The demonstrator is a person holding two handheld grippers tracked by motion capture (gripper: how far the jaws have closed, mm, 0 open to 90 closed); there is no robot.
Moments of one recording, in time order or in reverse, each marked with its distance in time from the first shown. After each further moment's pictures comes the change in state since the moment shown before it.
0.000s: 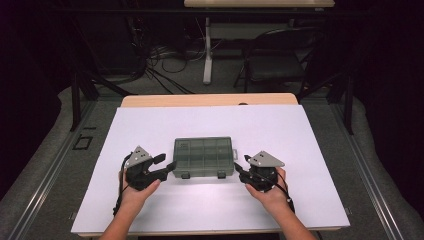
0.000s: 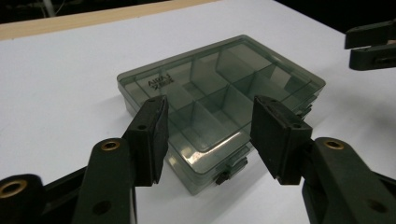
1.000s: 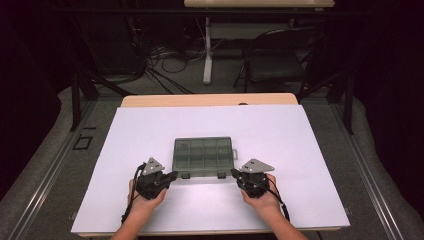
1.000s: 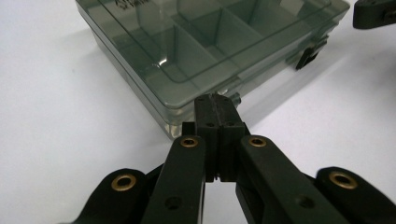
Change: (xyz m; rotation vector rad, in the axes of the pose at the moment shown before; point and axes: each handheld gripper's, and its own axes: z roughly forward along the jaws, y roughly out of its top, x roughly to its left) left arm -0.017 -0.026 0.022 0.190 0.012 0.016; right arm 0.017 -0.021 0.018 0.078 0.102 0.006
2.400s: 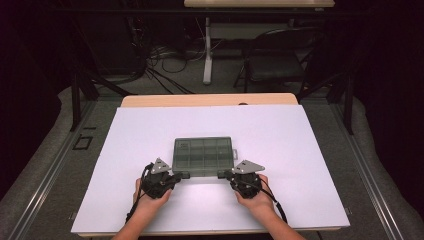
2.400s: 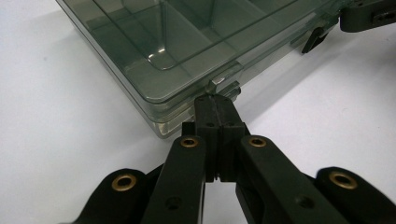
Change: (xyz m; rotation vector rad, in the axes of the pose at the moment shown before) left arm -0.002 0.000 0.017 0.049 -0.012 0.013; right arm 0.009 -0.003 0.020 0.043 0.038 -0.015
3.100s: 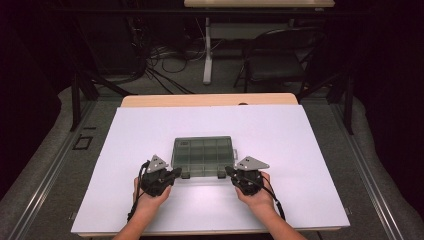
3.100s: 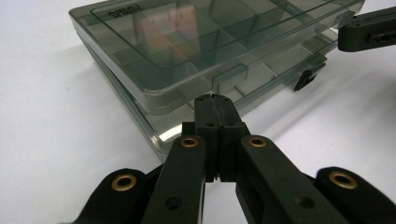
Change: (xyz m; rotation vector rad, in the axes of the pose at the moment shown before) left arm -0.003 0.009 -0.011 -0.104 0.024 -0.042; right arm -0.003 0.011 -0.009 -0.069 -0.014 0.044
